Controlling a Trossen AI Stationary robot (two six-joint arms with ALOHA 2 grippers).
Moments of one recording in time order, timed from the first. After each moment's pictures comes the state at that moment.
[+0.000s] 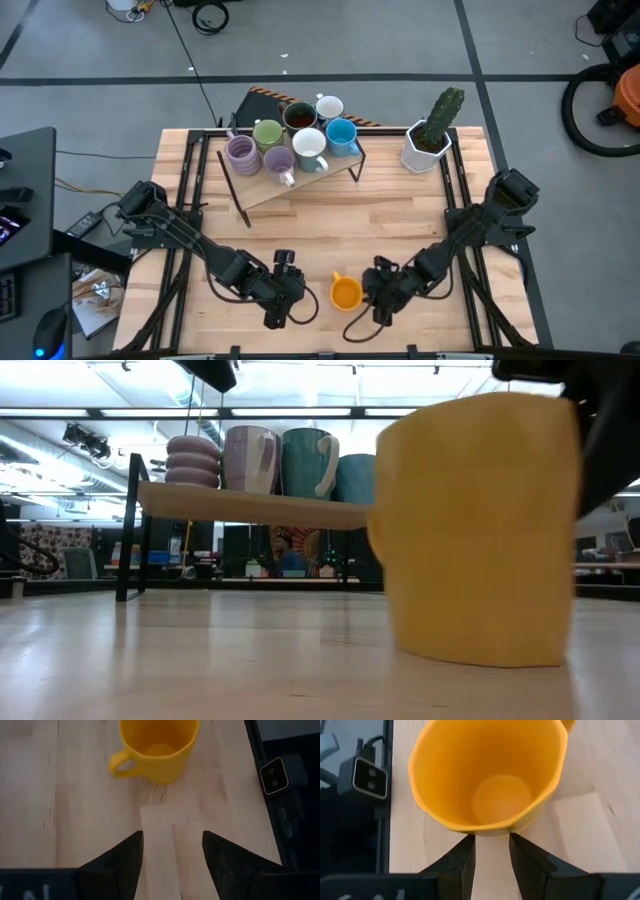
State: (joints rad) left arm -0.59 1.74 1.41 -0.68 -0.31 -0.38; right arm 0.67 1.68 0.92 -0.16 0.27 0.82
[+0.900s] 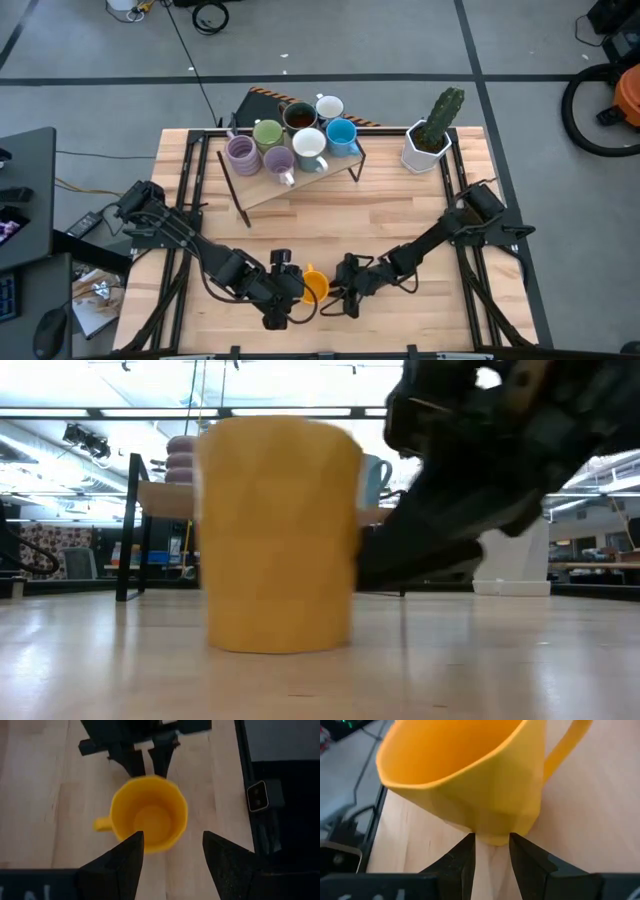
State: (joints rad) left arm -0.61 1.73 1.50 -0.75 -0.32 -0.50; right arm 0.50 1.96 0.90 0.45 0.25 0.66
